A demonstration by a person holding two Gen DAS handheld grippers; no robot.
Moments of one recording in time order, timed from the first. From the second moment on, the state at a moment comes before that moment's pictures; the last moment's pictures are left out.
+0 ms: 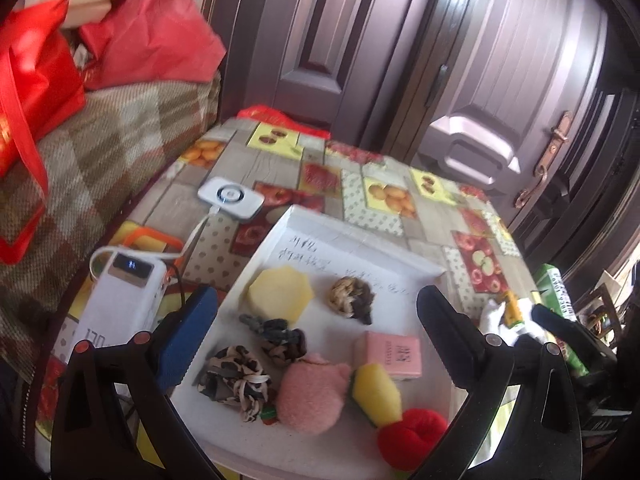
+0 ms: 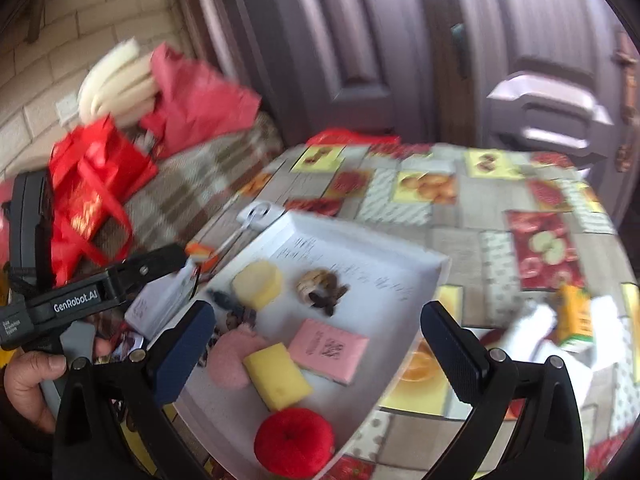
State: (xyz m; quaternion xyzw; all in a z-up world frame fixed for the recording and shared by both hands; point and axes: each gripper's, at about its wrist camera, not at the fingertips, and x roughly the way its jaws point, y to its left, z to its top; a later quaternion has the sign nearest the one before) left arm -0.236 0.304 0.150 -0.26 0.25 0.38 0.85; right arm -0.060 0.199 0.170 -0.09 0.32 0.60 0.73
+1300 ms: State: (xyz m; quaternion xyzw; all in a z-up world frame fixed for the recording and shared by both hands) left arm -0.058 0.170 0.146 -0.20 0.35 0.22 0.89; right arm 0.096 0.006 0.148 -0.12 0.34 0.48 0.80
